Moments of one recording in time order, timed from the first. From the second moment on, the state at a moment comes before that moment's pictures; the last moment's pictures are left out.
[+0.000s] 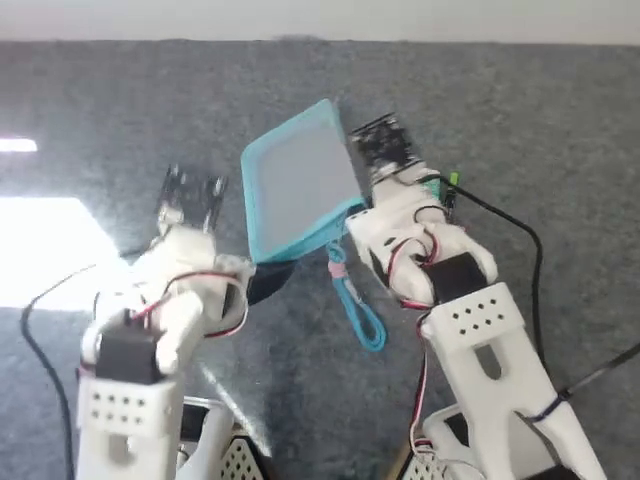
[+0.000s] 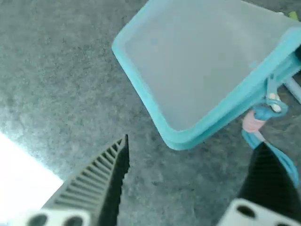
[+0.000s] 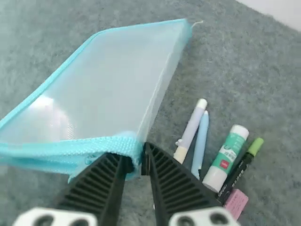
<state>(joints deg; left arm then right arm) 1.8 -61.5 46.0 76.8 -2.0 -24.4 -37.2 41.2 44.9 3.9</state>
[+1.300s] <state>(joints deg) 22.8 -65.8 59.5 66.9 3.0 -22.2 -25.1 28.1 48.0 -8.0</state>
